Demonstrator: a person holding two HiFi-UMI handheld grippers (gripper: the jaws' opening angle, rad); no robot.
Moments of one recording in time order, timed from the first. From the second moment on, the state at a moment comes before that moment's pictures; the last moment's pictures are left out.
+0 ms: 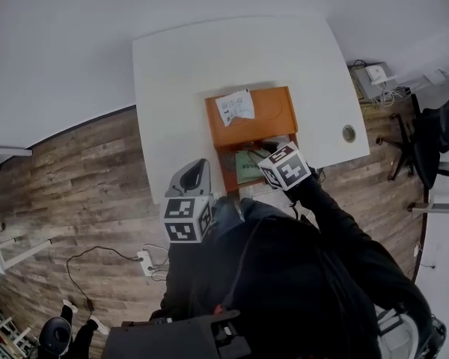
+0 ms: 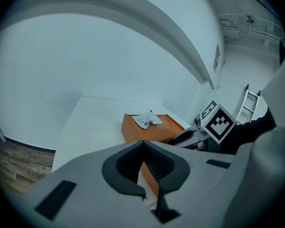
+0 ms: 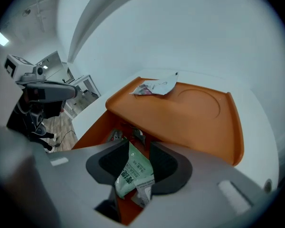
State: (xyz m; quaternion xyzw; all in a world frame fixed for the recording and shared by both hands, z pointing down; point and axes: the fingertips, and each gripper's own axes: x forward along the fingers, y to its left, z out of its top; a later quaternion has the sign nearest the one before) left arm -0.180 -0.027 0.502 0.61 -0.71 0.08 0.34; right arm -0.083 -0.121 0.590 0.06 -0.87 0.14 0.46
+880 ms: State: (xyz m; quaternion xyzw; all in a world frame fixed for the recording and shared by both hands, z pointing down) left arm -0.183 -0.002 0.521 0.59 -0.71 0.09 0.37; right arm -0.078 -0.111 0.581 0.08 -0.87 0.13 0.47
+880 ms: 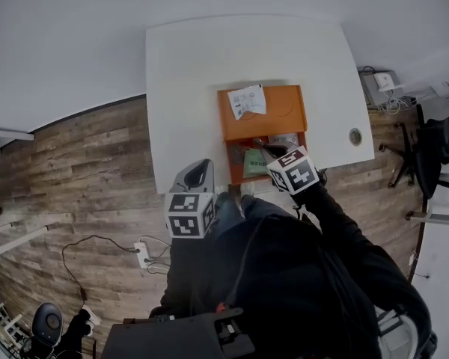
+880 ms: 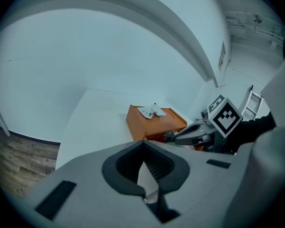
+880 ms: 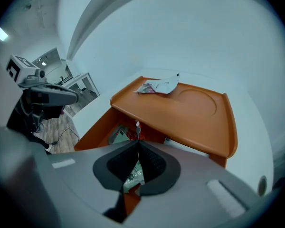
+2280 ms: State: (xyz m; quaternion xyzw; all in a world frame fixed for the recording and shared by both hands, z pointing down) left arm -0.178 -0.001 0.517 0.58 -0.72 0.09 0.37; right arm -0.075 -0.228 0.483 0.13 -0.90 0.04 0.41
